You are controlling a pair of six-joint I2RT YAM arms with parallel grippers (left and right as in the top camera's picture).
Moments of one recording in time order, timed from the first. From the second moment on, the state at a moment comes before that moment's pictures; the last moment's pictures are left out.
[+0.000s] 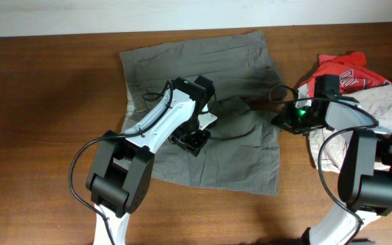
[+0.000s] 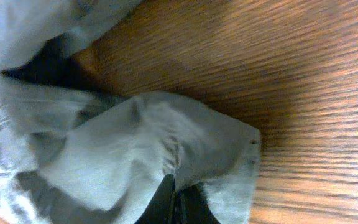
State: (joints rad) left arm -0.57 2.14 1.69 -1.30 0.15 0.13; right arm -0.19 1.93 1.16 -0.58 -0.59 0.25
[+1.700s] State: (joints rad) left arm -0.18 1.56 1.64 -1.39 -0.15 -0.20; right arm -0.18 1.38 1.18 -1.23 -0.36 0.23
